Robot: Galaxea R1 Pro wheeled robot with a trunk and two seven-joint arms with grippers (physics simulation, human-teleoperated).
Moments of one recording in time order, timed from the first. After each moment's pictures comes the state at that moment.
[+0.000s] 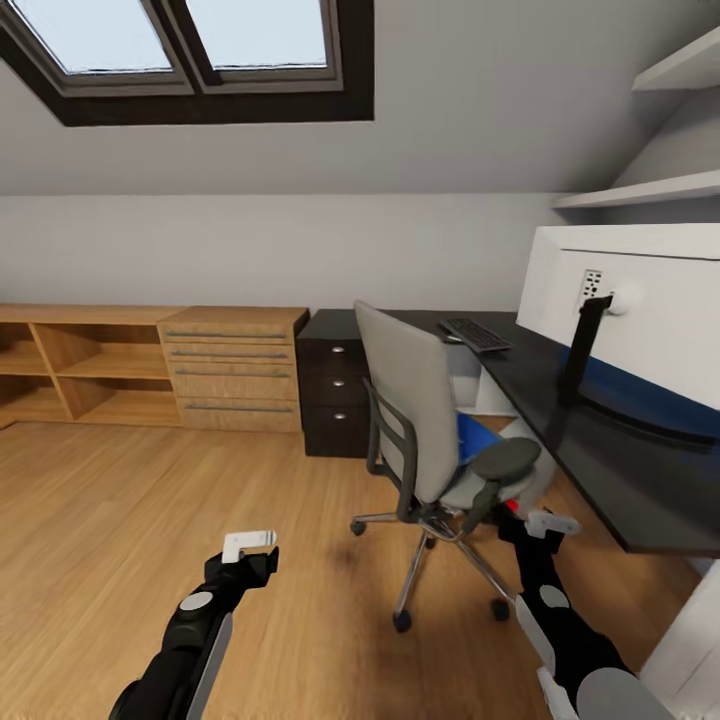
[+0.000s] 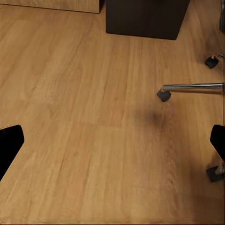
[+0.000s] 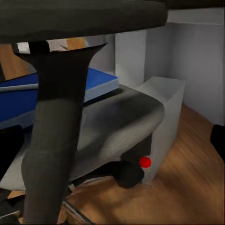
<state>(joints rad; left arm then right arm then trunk) -0.25 -0.10 0.02 -1.27 -0.03 0.44 0.07 -0.55 -0.08 -0.04 -0.57 -0.09 -0.45 -0.19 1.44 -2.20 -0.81</state>
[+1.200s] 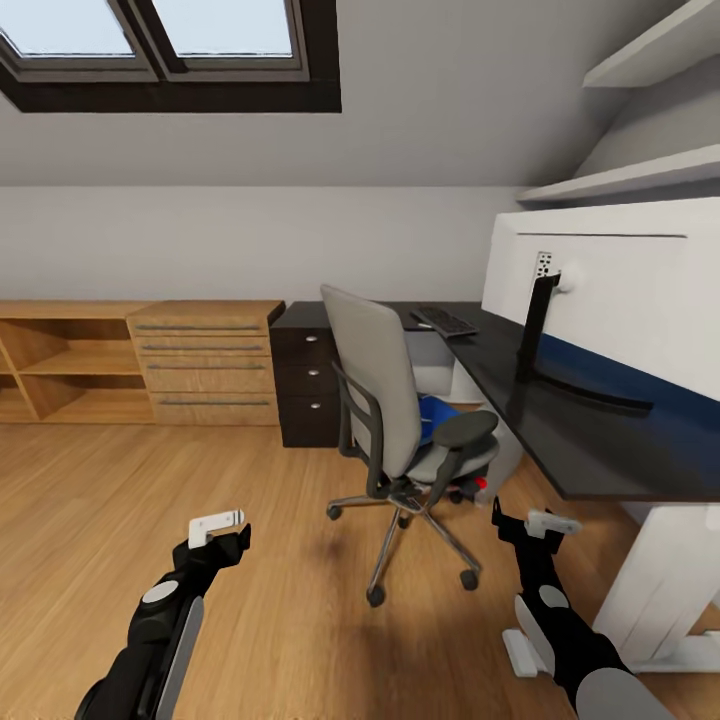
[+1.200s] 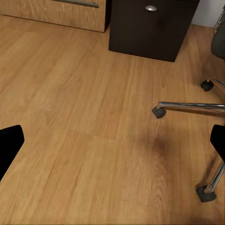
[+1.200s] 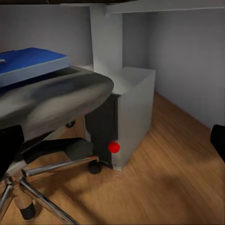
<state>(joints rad) -0.25 -0.09 0.14 -1.38 0.00 0.44 0.07 -0.55 -0.07 -0.04 -0.57 -0.09 -0.45 -0.20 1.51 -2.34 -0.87</state>
